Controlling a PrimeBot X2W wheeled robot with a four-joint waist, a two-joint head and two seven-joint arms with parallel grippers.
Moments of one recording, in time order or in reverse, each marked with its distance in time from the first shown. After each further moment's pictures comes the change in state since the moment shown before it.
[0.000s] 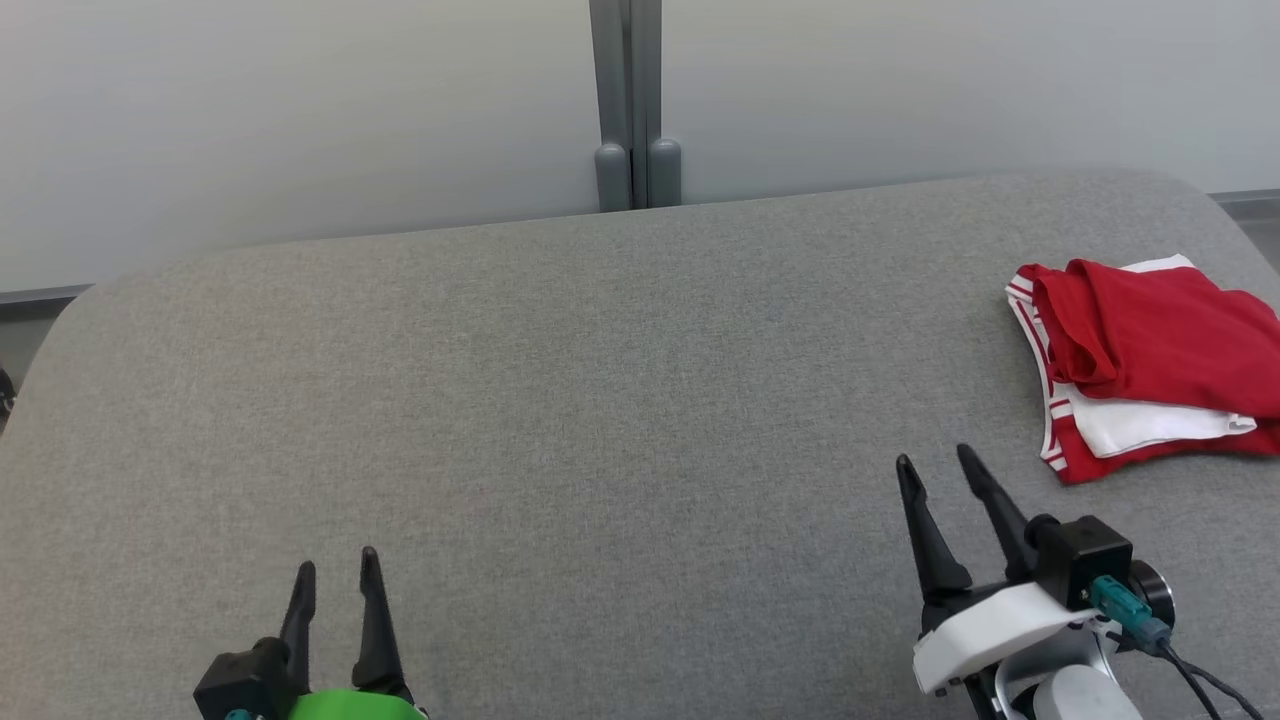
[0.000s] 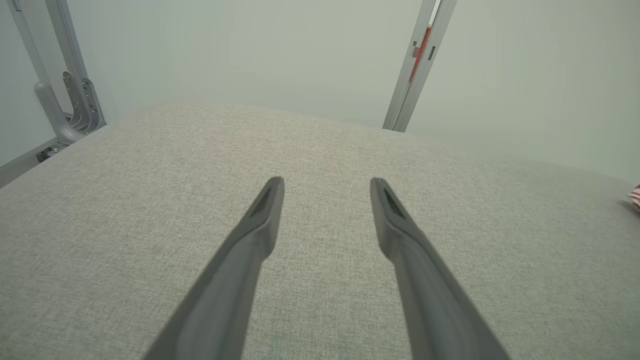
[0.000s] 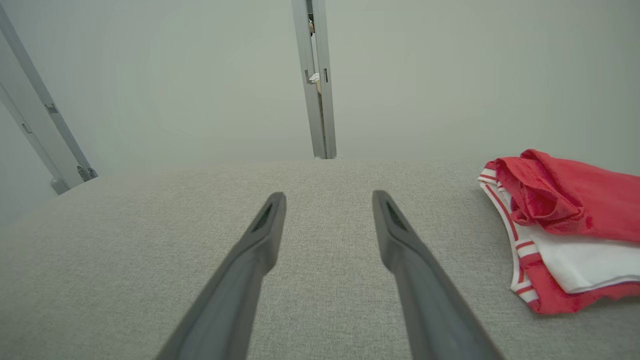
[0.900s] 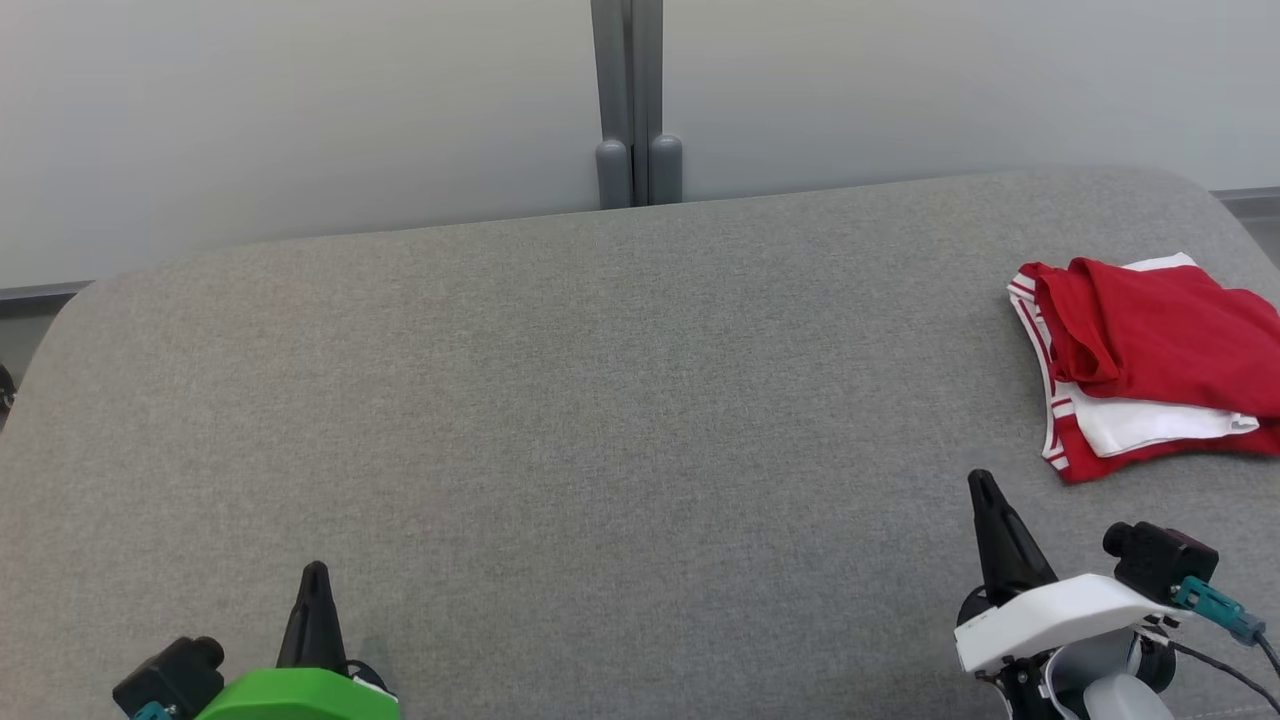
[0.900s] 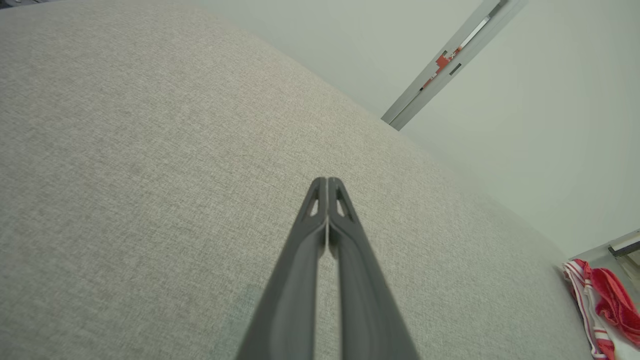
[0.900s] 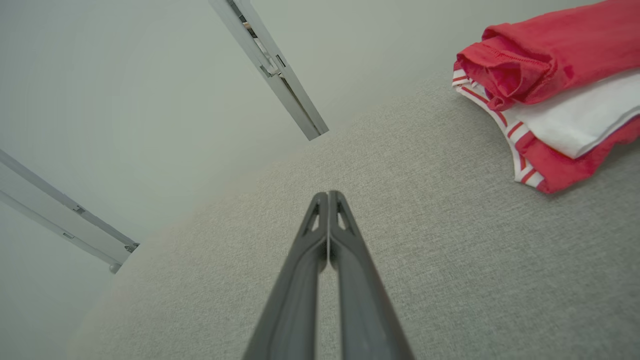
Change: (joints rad) left arm -0.029 -0.003 0.062 0.035 -0.371 -0.055 0.114; right arm 0.021 -0.012 -0.035 0.024 0.449 0.000 0.090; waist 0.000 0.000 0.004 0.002
